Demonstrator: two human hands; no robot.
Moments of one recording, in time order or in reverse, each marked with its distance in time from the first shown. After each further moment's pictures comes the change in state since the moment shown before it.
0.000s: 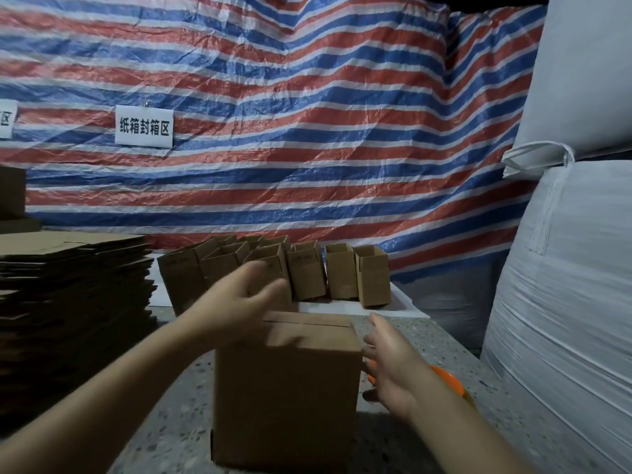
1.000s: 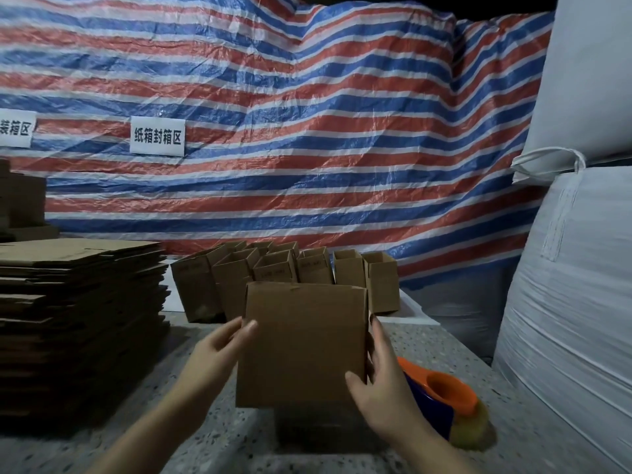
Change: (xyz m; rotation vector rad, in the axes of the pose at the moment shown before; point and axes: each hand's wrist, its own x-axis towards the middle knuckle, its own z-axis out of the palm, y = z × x) left_hand -0.038 -0.067 0.026 -0.646 0.104 -0.269; right_hand 0.023 0.056 0.004 -0.357 -0.069 -0.641
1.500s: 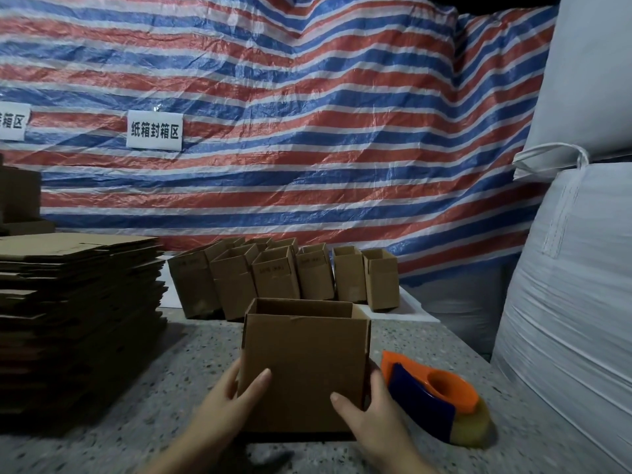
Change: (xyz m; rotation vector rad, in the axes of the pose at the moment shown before) left_hand -0.010 -0.047 0.021 -0.028 -0.051 -0.194; right_hand -0.010 0.034 0.019 0.083 0.048 0.207
